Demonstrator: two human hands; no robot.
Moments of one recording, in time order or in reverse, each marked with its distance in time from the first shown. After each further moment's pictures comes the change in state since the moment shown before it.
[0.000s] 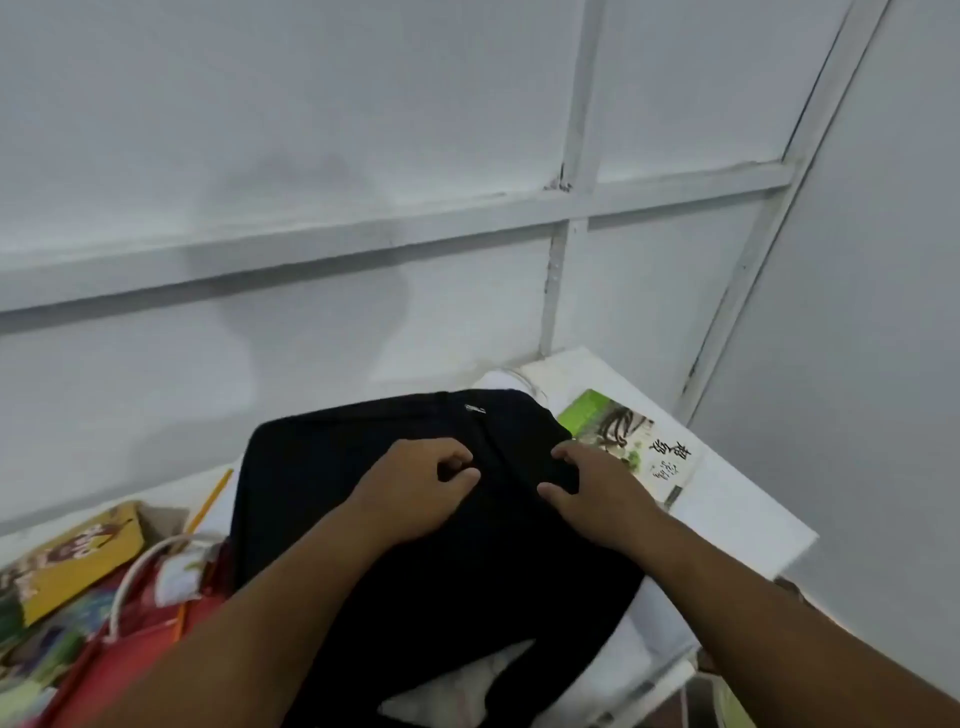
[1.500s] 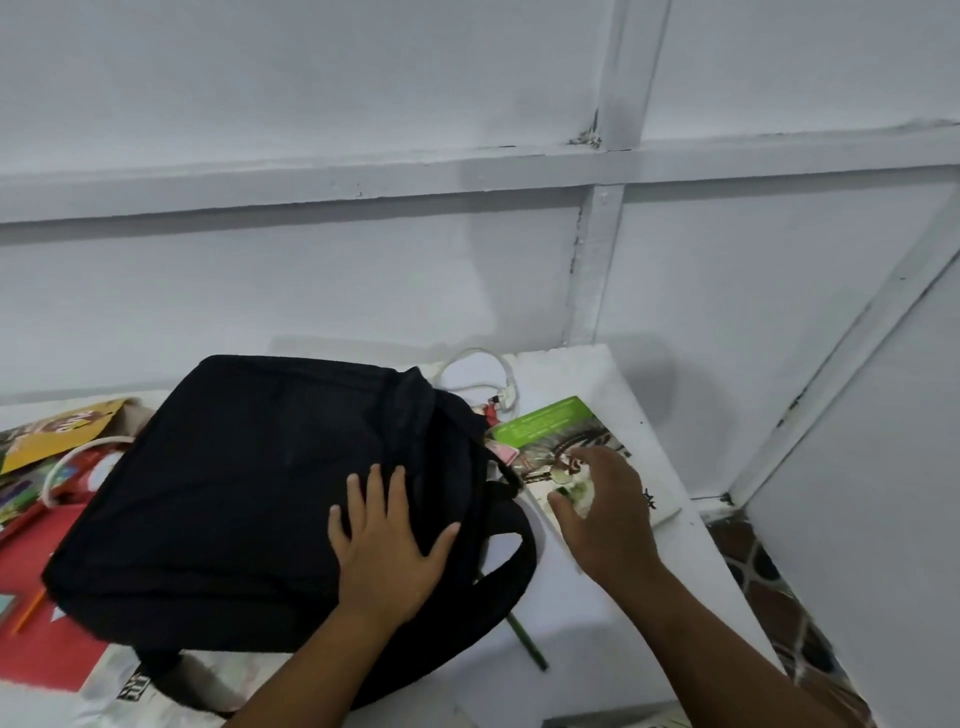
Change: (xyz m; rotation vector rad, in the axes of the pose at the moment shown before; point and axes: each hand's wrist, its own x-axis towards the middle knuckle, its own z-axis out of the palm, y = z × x) left_hand 0.025 0.056 0.210 0.361 0.328 -0.642; right_hand 0.076 0.176 -0.017 0.219 0.191 -0.248
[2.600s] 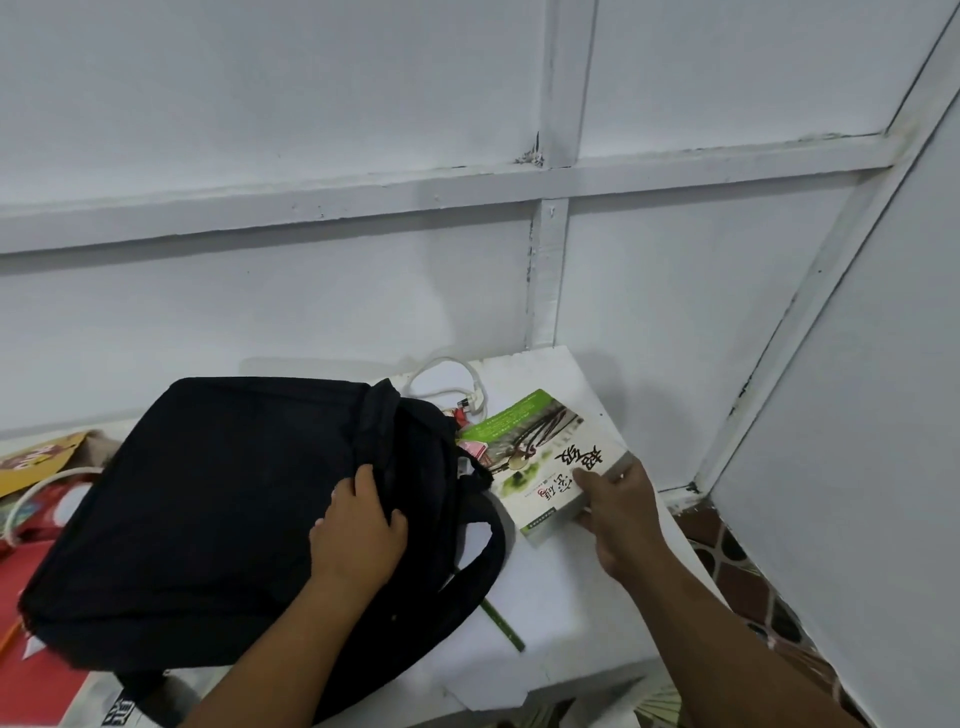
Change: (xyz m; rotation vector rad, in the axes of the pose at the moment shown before) left_hand 0.016 0.004 -0.029 -0.064 -0.034 -0.016; right_hand -0.010 0.001 -0.036 1.047 0.102 0.670
